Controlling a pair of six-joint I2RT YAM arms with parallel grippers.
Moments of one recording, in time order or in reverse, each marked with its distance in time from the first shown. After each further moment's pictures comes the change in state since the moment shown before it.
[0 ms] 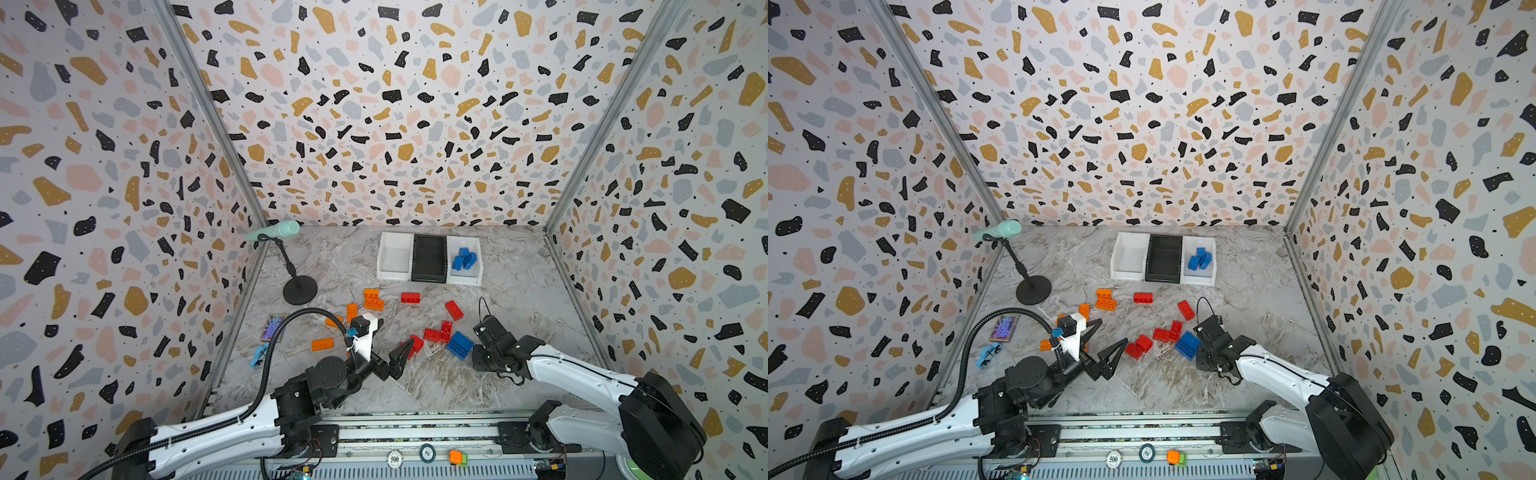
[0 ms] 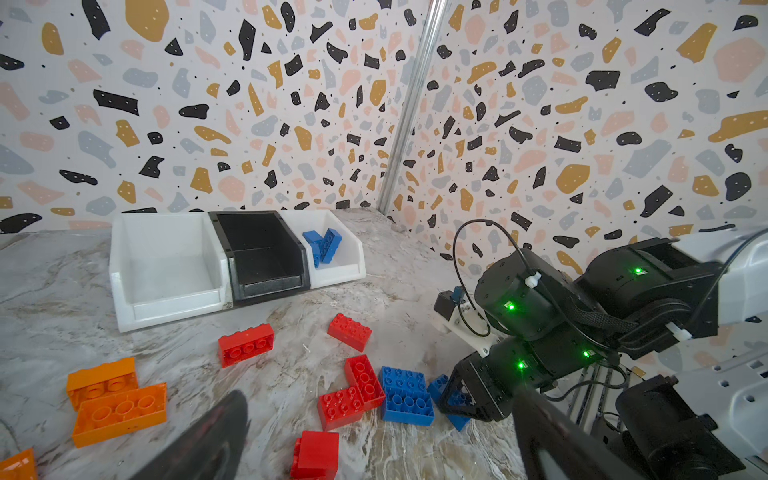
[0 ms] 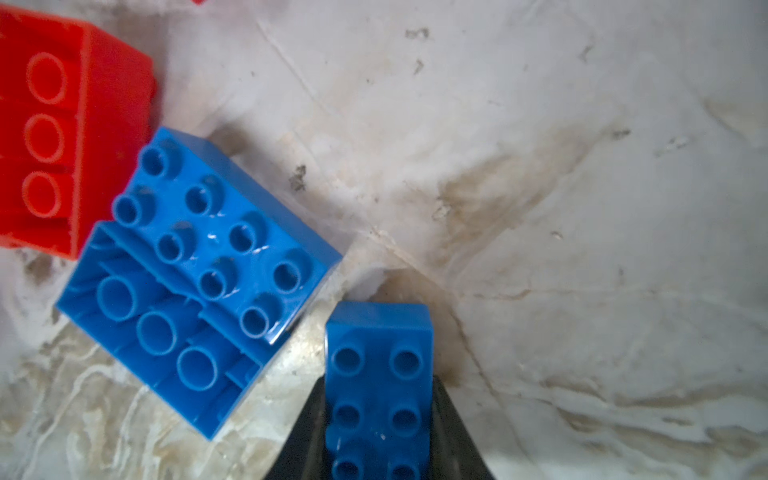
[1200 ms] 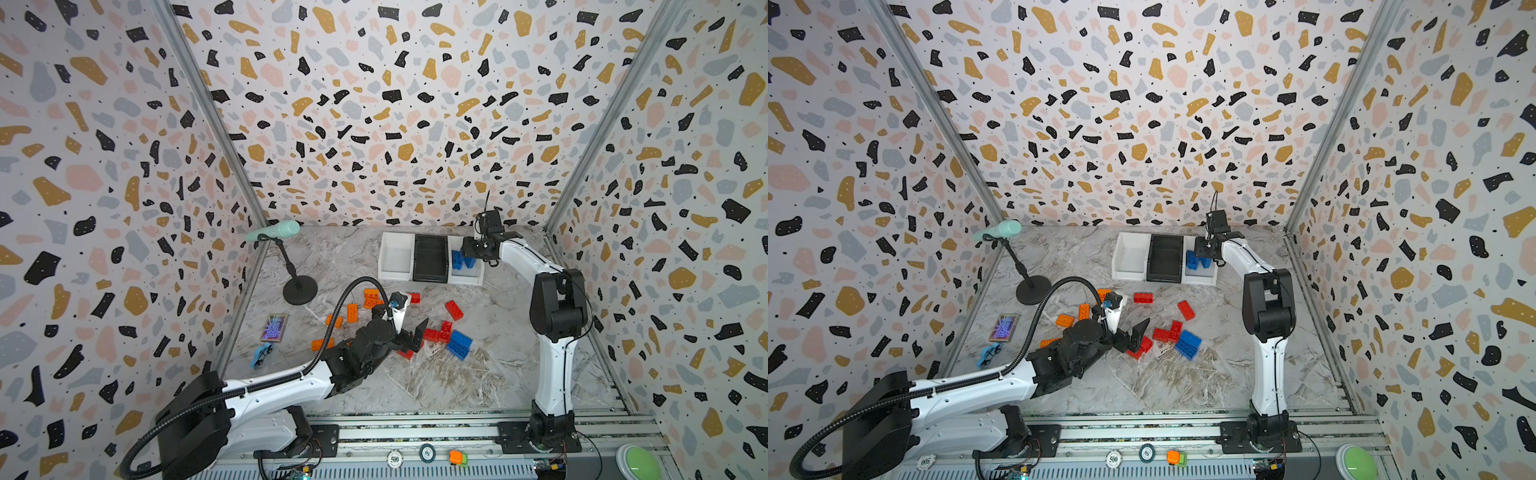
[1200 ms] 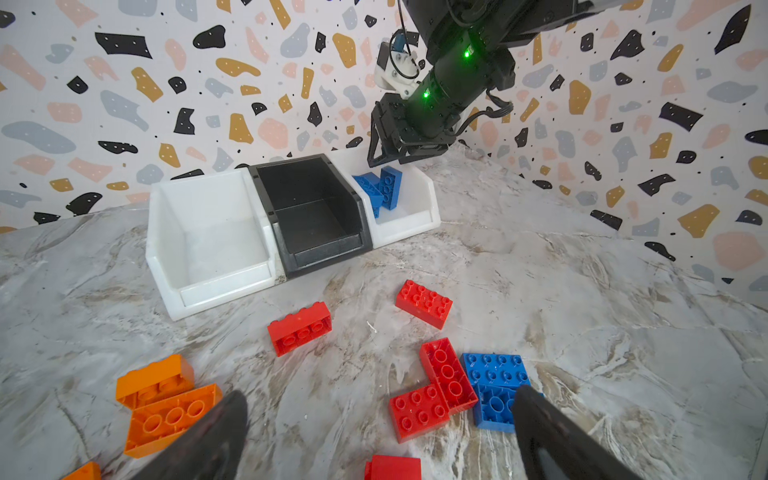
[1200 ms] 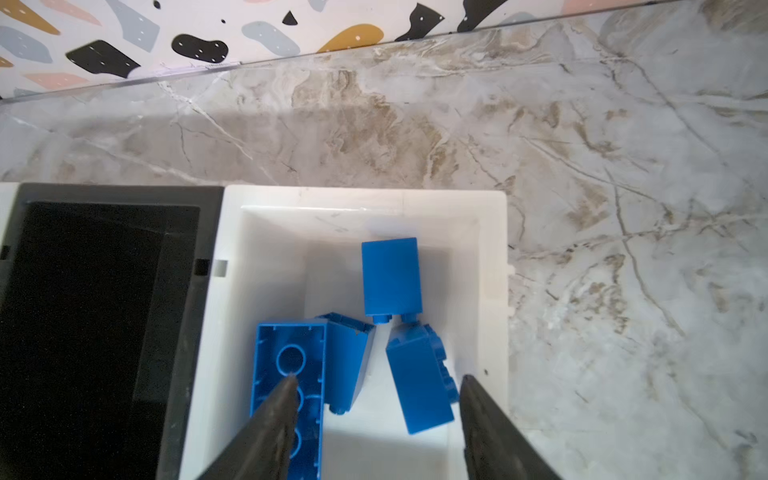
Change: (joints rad) left arm 0.169 0.517 0.219 0.039 0.049 0.106; right arm -0.425 0.960 1.278 0.011 -0.137 -0.429
